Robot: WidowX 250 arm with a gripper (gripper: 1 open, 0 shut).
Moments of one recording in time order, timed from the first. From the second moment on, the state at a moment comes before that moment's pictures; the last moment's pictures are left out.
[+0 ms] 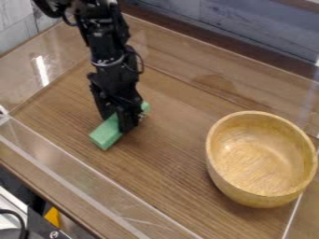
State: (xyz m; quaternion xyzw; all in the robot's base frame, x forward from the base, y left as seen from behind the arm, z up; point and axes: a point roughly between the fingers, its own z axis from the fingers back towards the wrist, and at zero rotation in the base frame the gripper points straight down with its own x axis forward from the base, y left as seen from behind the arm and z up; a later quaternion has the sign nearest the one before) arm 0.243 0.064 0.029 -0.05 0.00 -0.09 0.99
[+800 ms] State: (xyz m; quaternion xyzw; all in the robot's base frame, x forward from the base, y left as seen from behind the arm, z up) arm 0.239 0.045 0.022 -0.03 0.01 -0.11 0.99
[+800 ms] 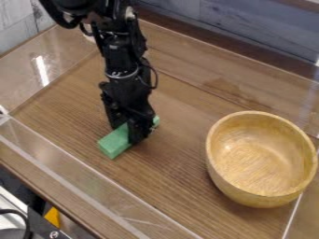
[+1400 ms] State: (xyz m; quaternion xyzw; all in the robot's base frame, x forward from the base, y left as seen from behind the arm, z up) arm 0.237 0.045 0.032 -0.03 0.00 -0.12 0.99
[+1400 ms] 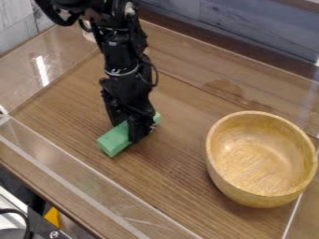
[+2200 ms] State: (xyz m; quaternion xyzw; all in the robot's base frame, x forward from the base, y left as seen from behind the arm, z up) arm 0.235 0.043 0.036 -0.02 -0.01 -0.12 0.99
